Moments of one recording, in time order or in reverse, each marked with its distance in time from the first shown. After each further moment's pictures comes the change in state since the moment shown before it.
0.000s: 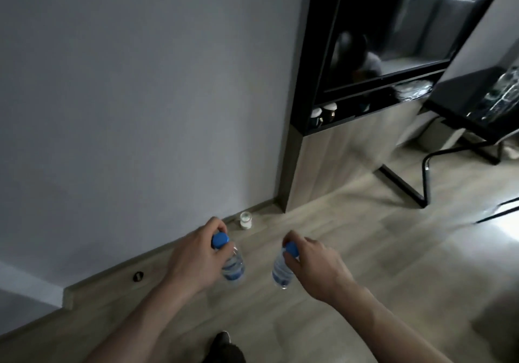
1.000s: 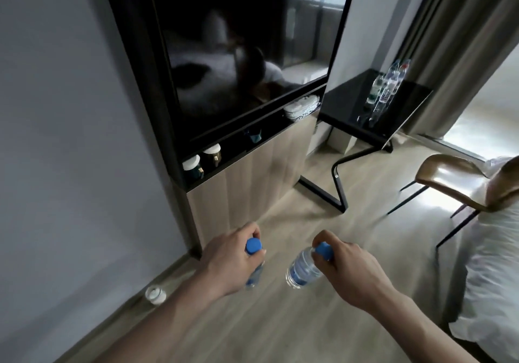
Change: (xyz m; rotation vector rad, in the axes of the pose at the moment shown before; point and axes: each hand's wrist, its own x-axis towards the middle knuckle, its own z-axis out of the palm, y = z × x) left_hand 0.293 0.354 0.219 0.004 -0.274 0.454; right_hand 0.068 0.375 -0.223 -0.061 0.242 0.408
